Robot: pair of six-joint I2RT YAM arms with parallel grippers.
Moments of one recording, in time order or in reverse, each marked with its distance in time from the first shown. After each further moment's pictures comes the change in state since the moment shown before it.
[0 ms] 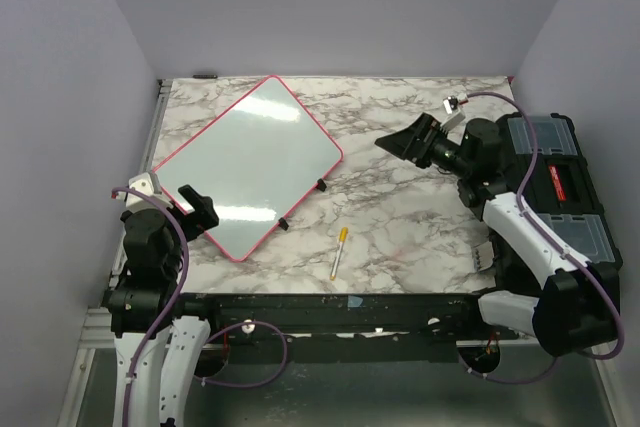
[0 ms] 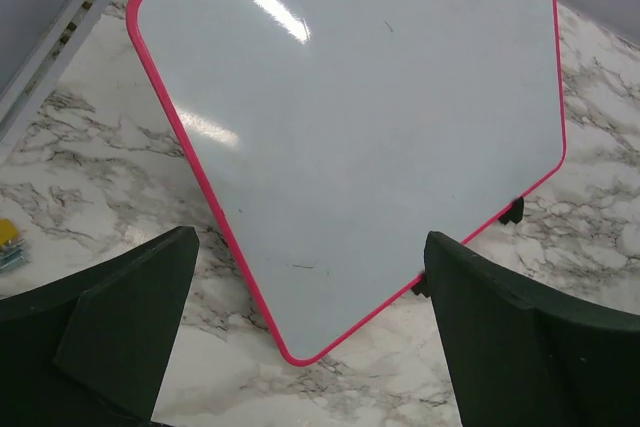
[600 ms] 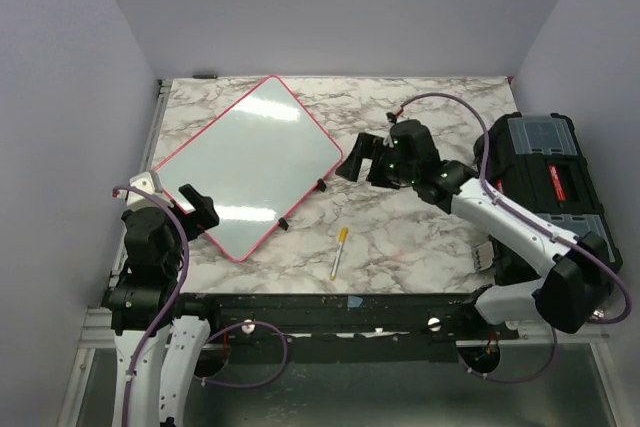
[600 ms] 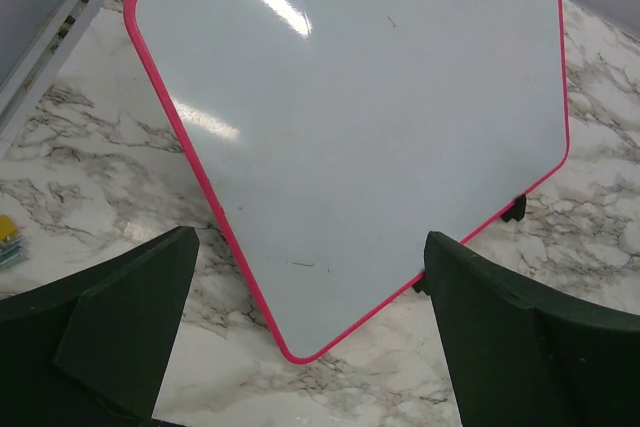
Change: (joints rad) left arm 0.000 0.014 0.000 -0.004 0.000 -0.002; right arm 0.370 0.112 0.253 -0.509 0.460 -0.079
